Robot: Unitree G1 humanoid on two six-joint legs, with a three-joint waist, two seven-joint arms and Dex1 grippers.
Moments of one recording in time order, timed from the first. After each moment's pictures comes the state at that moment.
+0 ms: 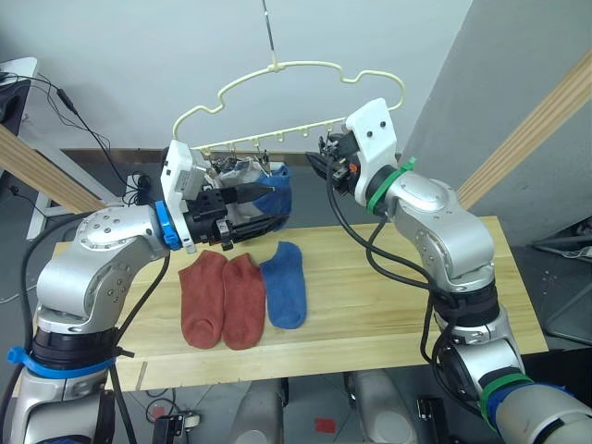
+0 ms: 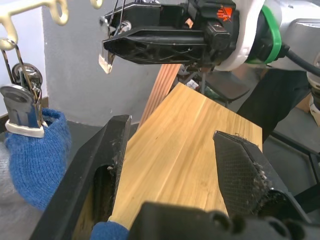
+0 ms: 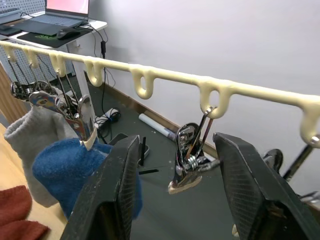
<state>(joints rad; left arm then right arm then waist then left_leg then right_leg) -0.47 0.74 0.11 -0.31 -0.66 0.62 -0.91 -0.83 -0.15 0.14 -0.24 0.14 0.83 0.35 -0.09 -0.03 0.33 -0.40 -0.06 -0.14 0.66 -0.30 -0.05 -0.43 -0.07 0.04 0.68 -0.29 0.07</state>
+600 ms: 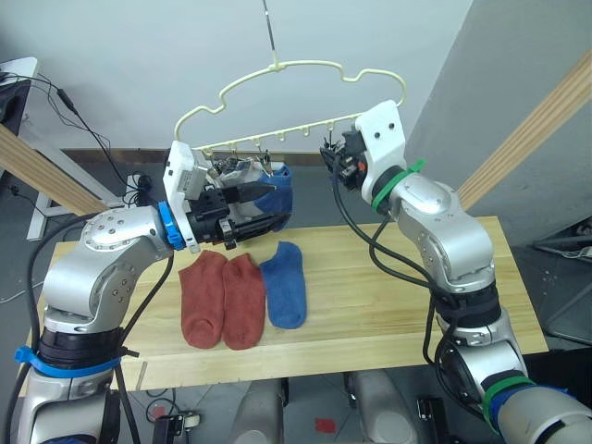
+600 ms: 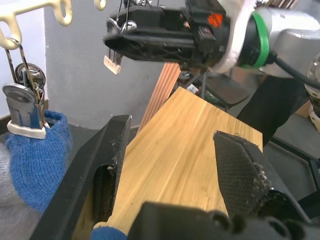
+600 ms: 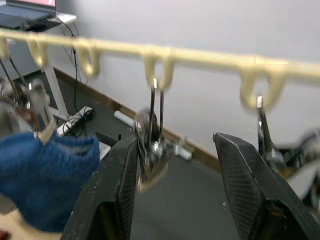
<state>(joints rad) -0.47 0.72 0.11 -0.31 -0.65 0.61 -0.90 -0.78 -0.18 0.14 -0.25 0.10 0.81 0.28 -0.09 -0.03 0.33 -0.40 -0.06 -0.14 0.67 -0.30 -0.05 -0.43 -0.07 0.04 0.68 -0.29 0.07</state>
